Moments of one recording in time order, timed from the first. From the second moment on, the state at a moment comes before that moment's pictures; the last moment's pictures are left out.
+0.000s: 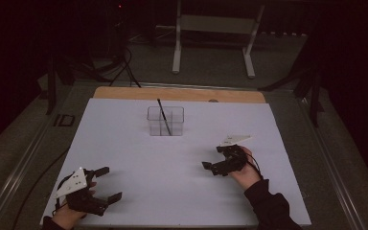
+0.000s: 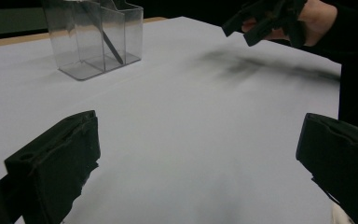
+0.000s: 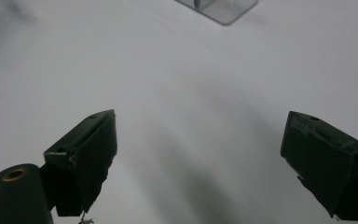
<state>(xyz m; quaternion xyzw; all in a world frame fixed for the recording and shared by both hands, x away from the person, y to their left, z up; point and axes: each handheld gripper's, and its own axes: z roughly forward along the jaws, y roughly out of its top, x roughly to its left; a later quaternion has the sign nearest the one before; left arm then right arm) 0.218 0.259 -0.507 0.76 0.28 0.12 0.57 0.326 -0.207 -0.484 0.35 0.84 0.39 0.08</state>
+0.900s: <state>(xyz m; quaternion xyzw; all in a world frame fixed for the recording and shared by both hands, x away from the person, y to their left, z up) 0.218 0.258 -0.507 0.76 0.28 0.12 0.57 0.272 -0.235 -0.496 0.34 0.86 0.38 0.09</state>
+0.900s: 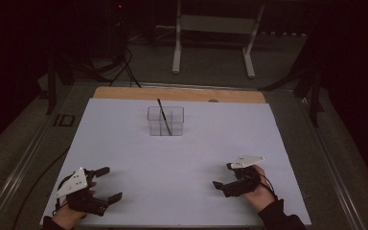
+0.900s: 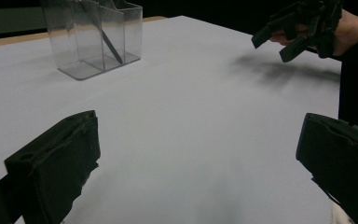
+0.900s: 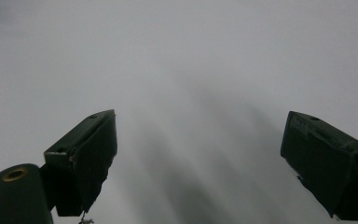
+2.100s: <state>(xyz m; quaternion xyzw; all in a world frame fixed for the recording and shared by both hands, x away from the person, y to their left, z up) 0.218 0.259 -0.508 0.76 0.28 0.12 0.57 0.249 -0.280 -0.508 0.32 0.86 0.39 0.09</state>
